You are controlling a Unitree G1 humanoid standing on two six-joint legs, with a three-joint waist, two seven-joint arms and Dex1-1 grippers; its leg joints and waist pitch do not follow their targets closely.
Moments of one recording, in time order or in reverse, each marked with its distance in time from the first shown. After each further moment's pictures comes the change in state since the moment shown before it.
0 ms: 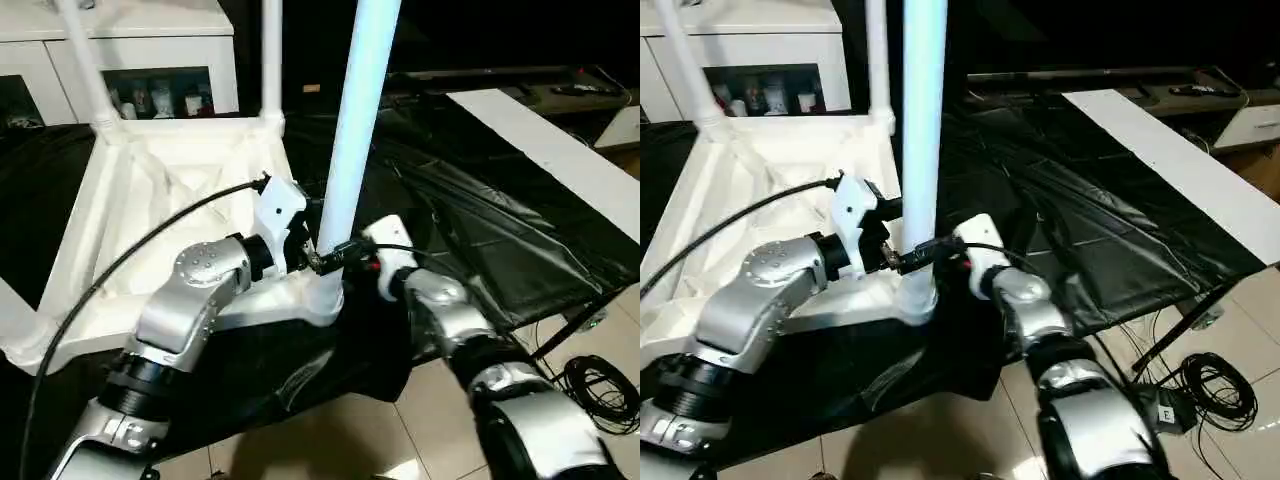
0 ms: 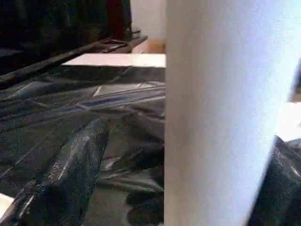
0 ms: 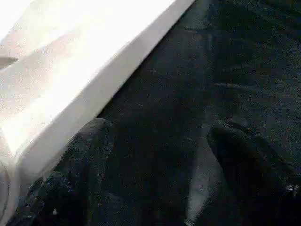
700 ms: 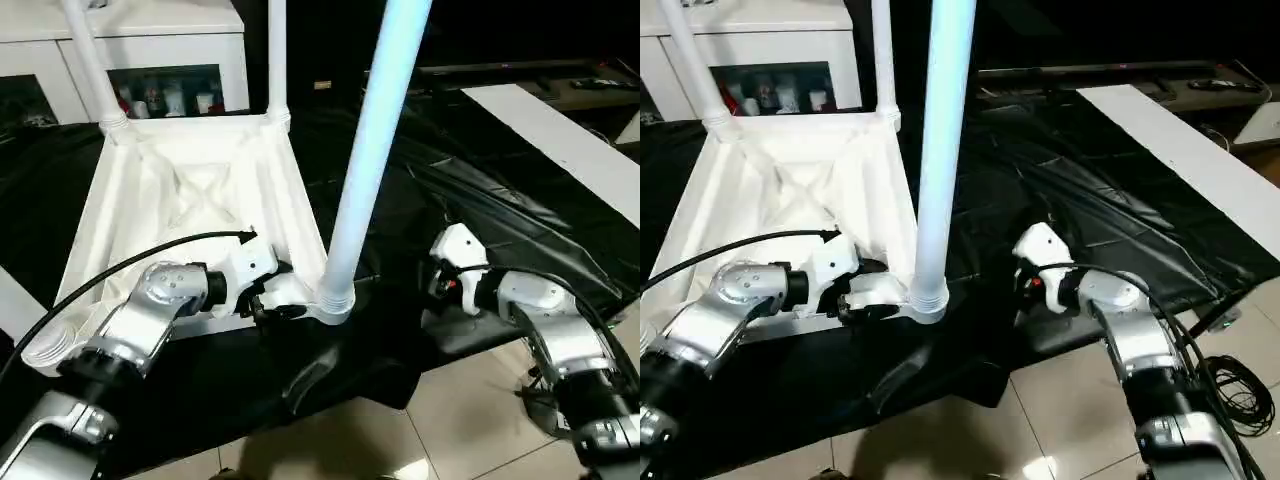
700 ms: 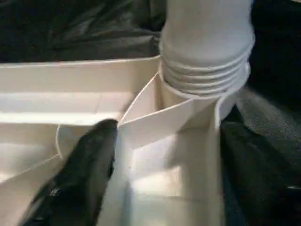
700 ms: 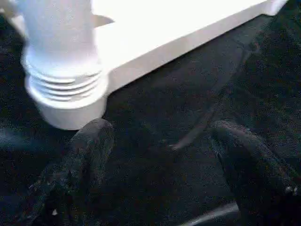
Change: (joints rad) left arm -0.036 0.216 -0.139 0.328 0.190 -0.196 -0.299; right arm 0.281 -0.320 0.077 -0.633 0.037 0.197 0.419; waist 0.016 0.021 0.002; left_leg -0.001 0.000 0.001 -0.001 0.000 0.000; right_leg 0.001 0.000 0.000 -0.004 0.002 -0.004
